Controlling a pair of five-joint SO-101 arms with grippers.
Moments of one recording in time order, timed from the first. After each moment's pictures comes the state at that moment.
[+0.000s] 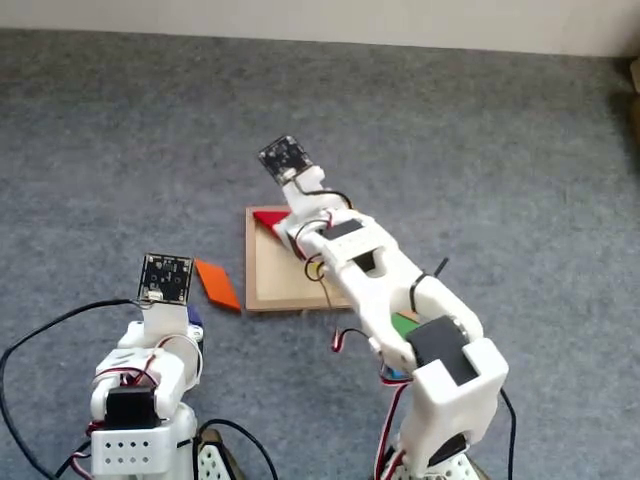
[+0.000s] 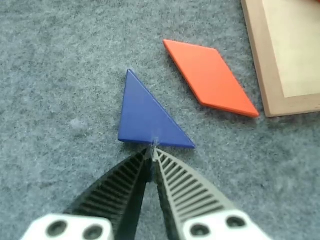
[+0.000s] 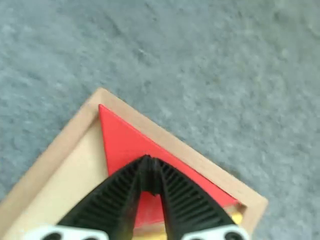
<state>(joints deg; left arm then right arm) -8.8 -103.7 96.0 71.8 -2.3 -31.1 14.7 26.0 18.7 16.0</state>
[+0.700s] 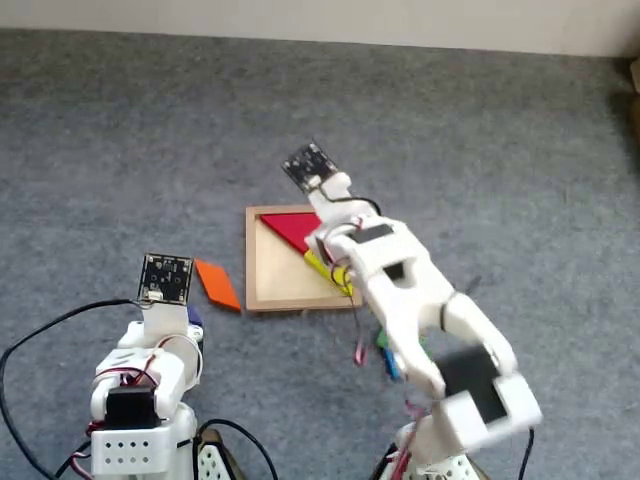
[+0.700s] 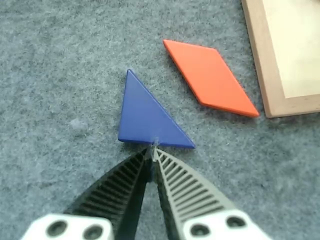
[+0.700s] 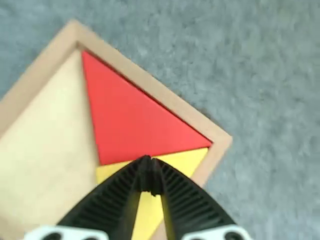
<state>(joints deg) -8.8 -103.7 96.0 71.8 -2.3 -27.2 -1.8 37.5 25.2 22.8</state>
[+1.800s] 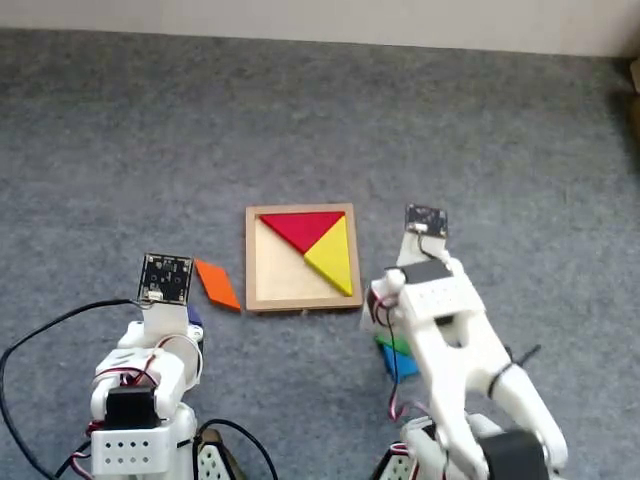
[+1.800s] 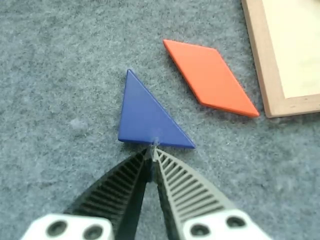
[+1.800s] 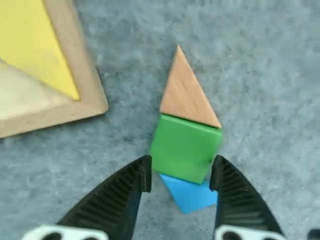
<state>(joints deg) -8.8 -103.7 96.0 71.8 -2.3 -19.6 -20.2 51.0 63.4 -21.7</state>
